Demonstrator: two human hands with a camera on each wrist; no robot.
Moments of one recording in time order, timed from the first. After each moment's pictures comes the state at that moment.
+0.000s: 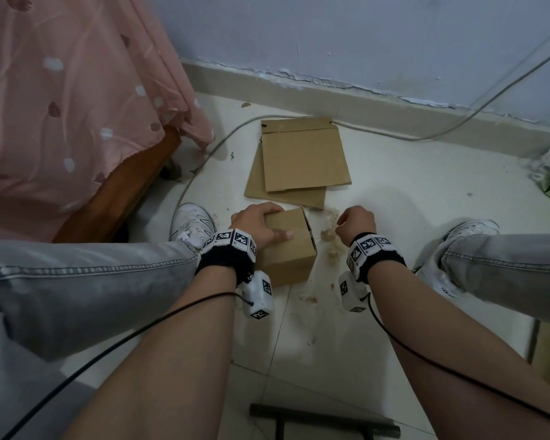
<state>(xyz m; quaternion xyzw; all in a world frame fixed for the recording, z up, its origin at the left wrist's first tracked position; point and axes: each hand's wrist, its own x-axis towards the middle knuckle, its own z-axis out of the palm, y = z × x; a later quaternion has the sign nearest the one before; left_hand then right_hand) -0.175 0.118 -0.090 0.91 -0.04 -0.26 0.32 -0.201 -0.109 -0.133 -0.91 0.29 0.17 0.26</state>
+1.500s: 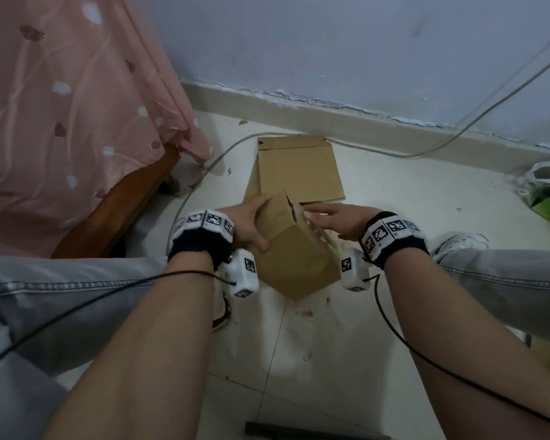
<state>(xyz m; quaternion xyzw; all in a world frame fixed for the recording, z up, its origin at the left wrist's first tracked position) -0.133 0.128 -0.037 0.88 -0.18 -0.39 0.21 -0.189 -0.107 -0.042 -0.81 0.14 0.33 0.45</state>
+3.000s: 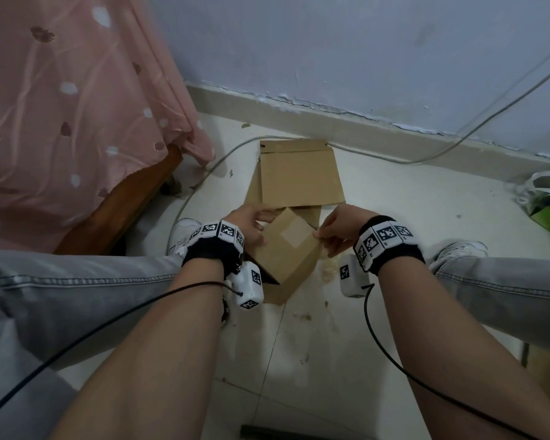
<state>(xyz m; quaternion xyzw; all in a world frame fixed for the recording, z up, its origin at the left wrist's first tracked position) -0.141 0.123 -0.055 0.87 -0.12 -0.36 0.32 -0.184 -0.110 -0.046 -0.80 0.21 0.34 0.46</state>
